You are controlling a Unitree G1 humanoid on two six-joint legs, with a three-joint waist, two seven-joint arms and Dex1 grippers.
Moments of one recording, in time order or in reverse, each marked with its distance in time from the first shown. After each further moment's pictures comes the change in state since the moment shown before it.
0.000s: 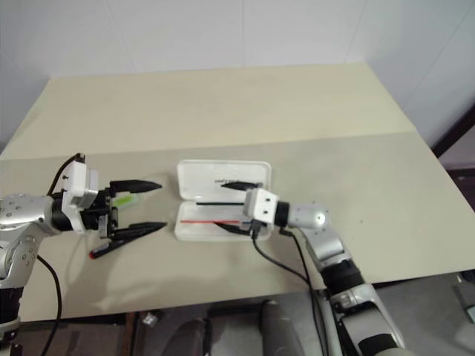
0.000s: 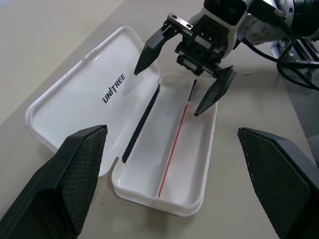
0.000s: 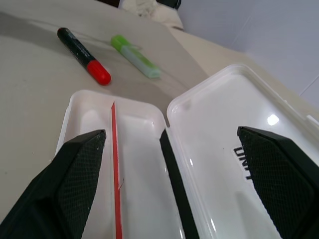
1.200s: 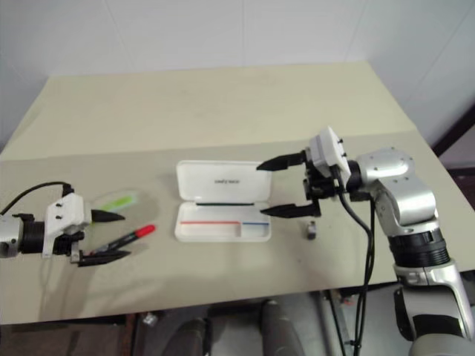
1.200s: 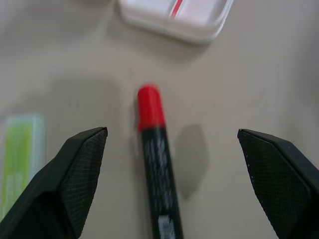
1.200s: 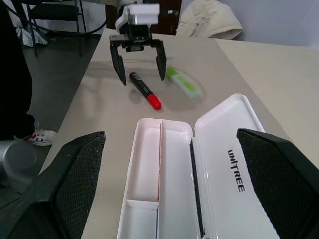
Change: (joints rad) left arm 0.254 0.245 0.033 0.059 0.264 -0.044 0.004; right arm -0.158 -0.378 -0.188 -0.263 0.453 0.643 0.431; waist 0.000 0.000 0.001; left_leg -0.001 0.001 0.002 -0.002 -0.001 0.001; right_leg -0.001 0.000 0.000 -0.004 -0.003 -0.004
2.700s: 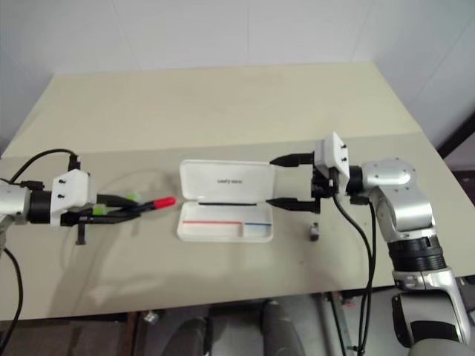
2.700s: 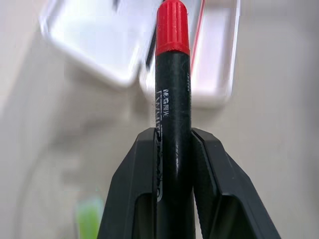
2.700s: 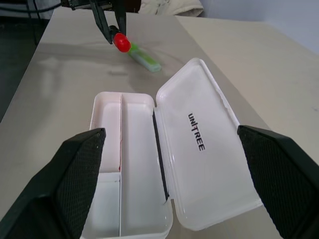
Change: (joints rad) left arm -0.323 -0.063 -0.137 0.020 -0.050 -0.115 -0.083; right arm 0.070 0.000 -0.049 0.082 -0.091 -0.090 -0.084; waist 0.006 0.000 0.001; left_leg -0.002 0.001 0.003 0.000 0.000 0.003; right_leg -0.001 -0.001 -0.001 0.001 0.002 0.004
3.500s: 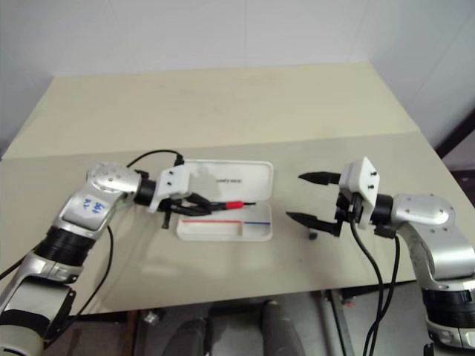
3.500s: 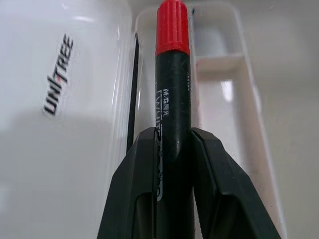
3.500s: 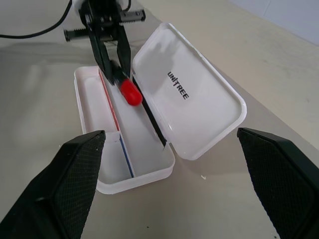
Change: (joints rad) left arm -0.404 -0.352 -0.411 0.282 0.244 0.067 0.029; right arm 0.354 -0.083 -0.192 -0.355 0.053 0.142 -0.226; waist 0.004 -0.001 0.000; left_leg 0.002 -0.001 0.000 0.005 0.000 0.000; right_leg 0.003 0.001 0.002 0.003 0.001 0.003
